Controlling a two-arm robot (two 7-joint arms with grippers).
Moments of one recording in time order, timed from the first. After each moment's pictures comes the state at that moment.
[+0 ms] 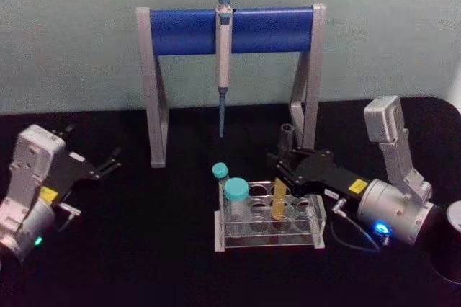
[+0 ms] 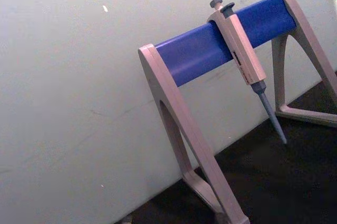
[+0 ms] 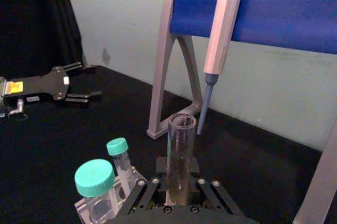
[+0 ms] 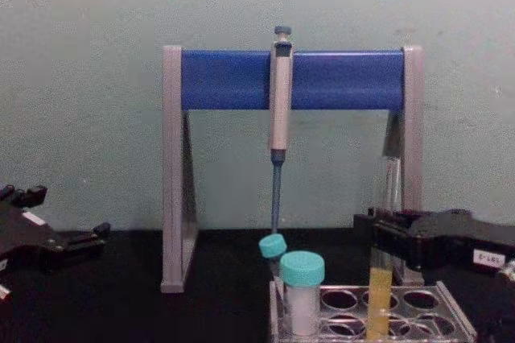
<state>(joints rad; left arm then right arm) -0.20 0.60 0.45 -1.41 -0.25 -0.12 0.03 0.27 0.45 -0.43 -1.42 0.50 0.05 0.51</state>
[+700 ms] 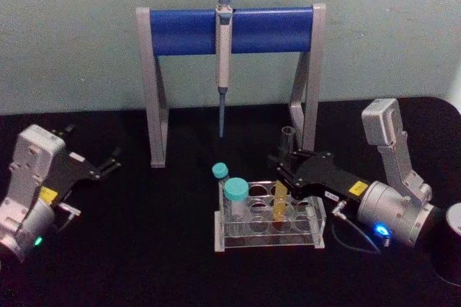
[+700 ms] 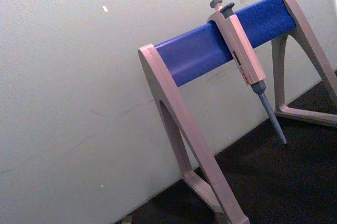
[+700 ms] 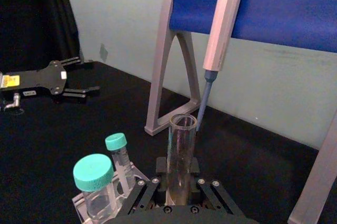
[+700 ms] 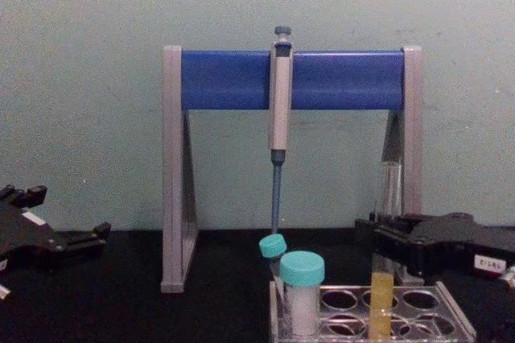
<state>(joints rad) -0.20 0.60 0.45 -1.41 -0.25 -0.12 0.03 0.27 0.45 -0.44 -1.43 0.47 0.05 0.50</state>
